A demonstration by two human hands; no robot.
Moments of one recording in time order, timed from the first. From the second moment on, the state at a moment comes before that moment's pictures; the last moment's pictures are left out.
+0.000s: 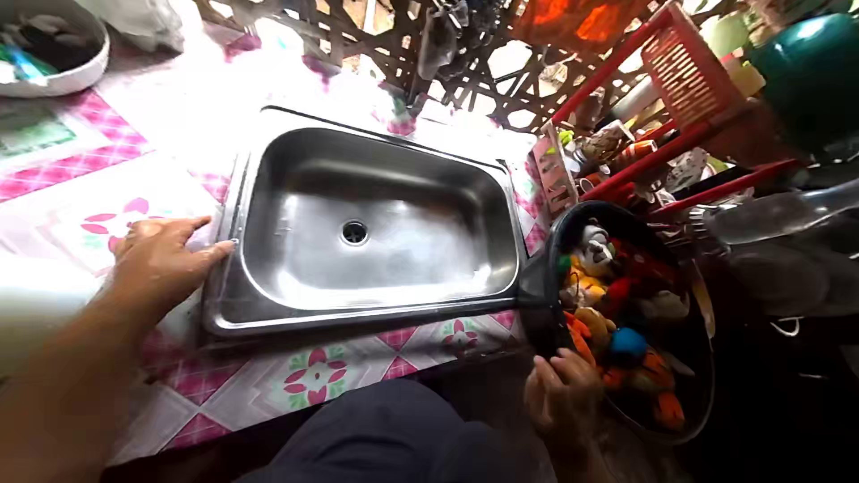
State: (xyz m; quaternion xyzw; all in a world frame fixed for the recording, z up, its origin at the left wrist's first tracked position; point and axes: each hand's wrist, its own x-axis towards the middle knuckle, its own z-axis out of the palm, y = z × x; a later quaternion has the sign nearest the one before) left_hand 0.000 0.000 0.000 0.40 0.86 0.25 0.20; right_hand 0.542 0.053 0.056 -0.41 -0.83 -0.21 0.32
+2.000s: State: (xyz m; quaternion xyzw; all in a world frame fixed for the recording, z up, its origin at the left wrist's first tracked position) left_hand 0.033 0.057 0.016 0.29 0.91 0.23 0.17; right_hand 0.469 0.166 -0.015 -0.65 -0.07 0.62 0.42
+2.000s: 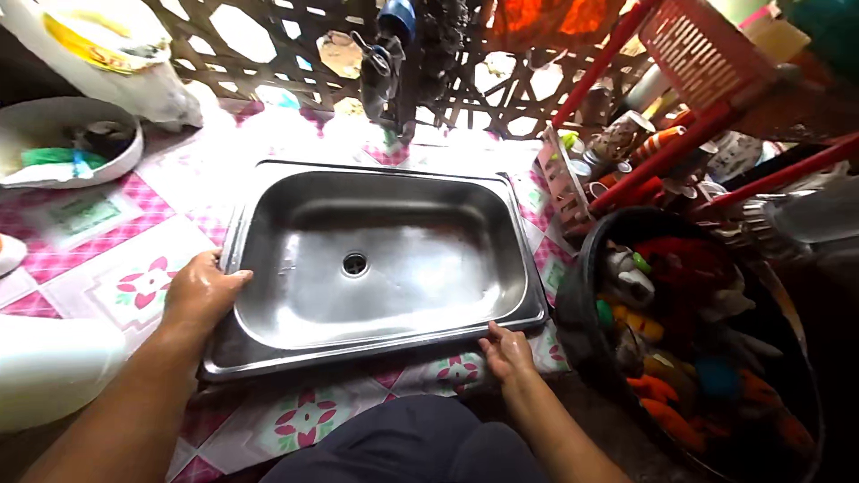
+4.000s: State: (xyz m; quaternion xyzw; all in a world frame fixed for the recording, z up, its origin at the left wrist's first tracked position) left_hand 0.096 -0.042 -0.029 0.78 0.62 0.08 0.04; right_hand 0.544 0.197 -0.028 -0.46 -0.88 0.12 0.03
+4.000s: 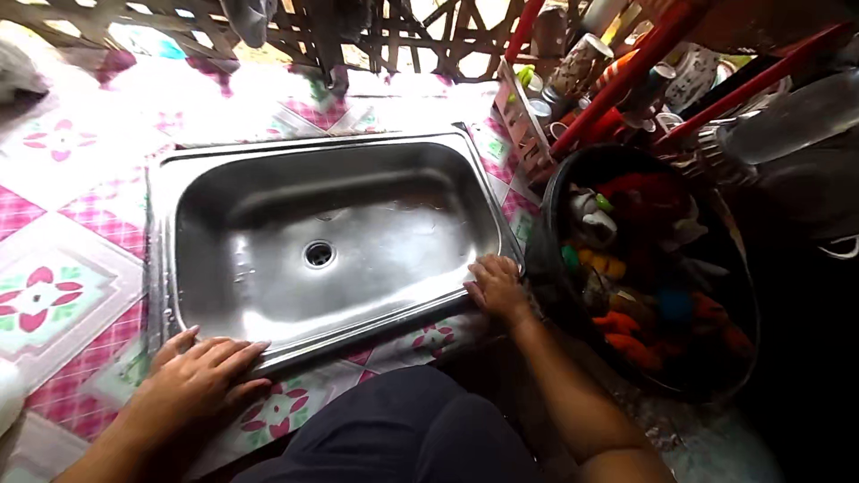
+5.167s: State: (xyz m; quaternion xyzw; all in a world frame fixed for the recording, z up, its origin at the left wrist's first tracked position) left_hand 0.095 0.204 0.018 0.68 0.70 0.20 0.09; right_hand 0.513 0.135 0.029 -0.59 -0.01 0.75 0.32
